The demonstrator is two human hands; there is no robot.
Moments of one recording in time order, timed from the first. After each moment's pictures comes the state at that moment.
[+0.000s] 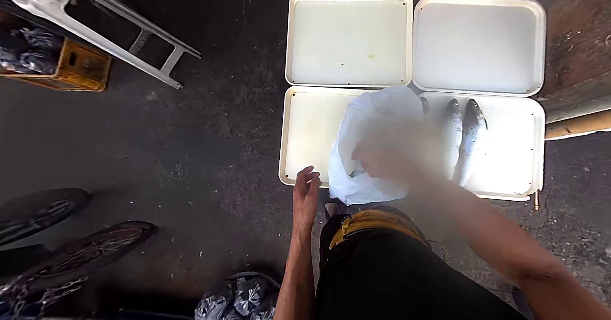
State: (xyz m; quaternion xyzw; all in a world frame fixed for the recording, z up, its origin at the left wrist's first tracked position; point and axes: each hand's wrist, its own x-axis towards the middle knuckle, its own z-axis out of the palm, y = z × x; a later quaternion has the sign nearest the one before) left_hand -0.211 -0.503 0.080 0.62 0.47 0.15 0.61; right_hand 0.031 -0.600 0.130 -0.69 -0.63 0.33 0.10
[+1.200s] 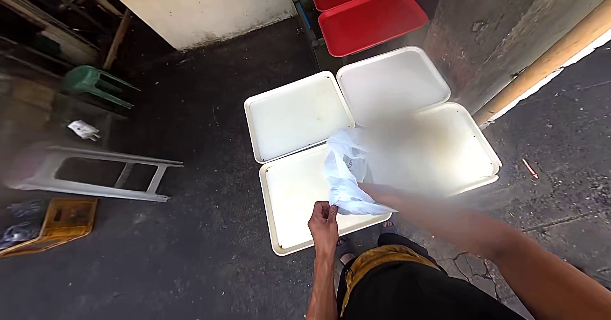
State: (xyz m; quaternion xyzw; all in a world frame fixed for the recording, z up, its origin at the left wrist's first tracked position) left_hand -0.117 -0.534 0.071 0.77 0.30 0.21 0.52; right_hand 0.047 -0.657 0.110 -0.70 -0.48 0.40 0.35
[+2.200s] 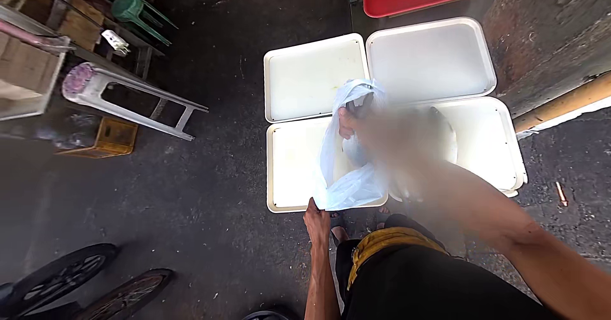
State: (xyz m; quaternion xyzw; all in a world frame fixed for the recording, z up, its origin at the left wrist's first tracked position) left_hand -0.156 -0.579 0.034 0.78 0.51 0.14 0.33; right_hand 0.117 -0.609 0.169 -0.49 -0.34 0.38 0.71
